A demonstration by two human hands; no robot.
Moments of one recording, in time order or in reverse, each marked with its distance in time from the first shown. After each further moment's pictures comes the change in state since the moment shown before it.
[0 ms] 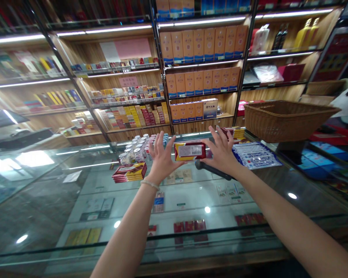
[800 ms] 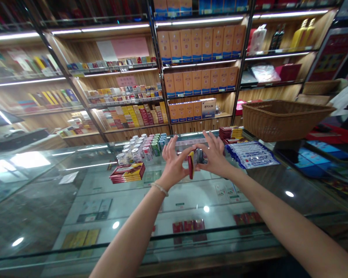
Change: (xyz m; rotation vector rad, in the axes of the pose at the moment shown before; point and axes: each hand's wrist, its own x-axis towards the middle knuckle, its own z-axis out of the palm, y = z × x) left_hand -0.009 0.041 0.017 -0.189 -0.014 0.091; right_hand -0.004 -0.017 0.010 0.248 -0.083 0.074
